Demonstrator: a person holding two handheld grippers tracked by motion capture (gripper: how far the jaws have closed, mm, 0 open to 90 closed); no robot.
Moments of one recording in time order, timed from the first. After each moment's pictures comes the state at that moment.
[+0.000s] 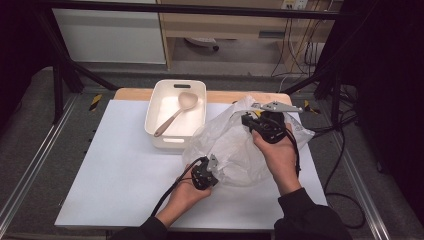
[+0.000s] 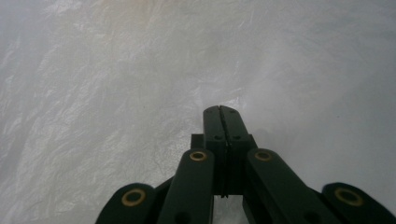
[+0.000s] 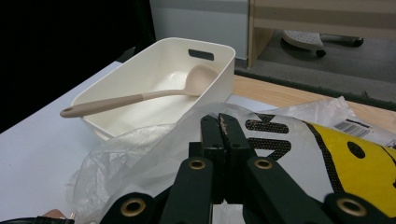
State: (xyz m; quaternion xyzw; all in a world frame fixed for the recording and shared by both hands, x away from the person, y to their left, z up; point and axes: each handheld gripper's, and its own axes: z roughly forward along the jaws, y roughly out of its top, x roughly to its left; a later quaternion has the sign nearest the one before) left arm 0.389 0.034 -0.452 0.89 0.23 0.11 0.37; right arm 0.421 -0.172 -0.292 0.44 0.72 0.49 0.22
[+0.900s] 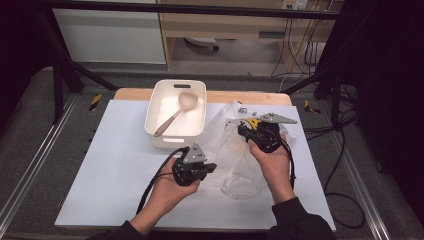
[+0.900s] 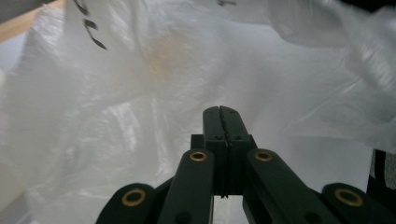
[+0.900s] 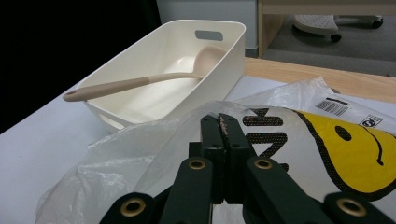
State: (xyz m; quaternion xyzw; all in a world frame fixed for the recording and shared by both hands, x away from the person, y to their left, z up) left arm 0.361 0.078 -0.360 0.85 0.25 0.11 0.44; right arm 0.417 -0.170 -0.331 0.45 0.71 0.50 0.18
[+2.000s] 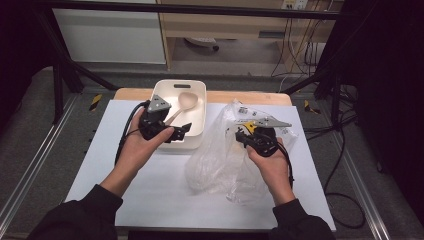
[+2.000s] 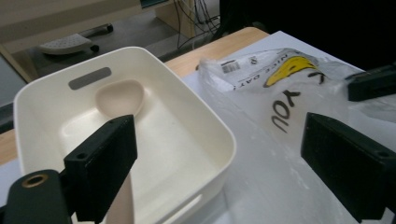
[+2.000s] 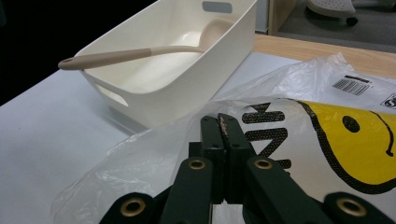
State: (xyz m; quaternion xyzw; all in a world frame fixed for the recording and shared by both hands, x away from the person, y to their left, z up) left arm 0.437 0.150 -0.286 0.79 0.37 0.23 0.44; right arm 0.418 -0.168 -0.349 0.44 0.74 0.47 0.16
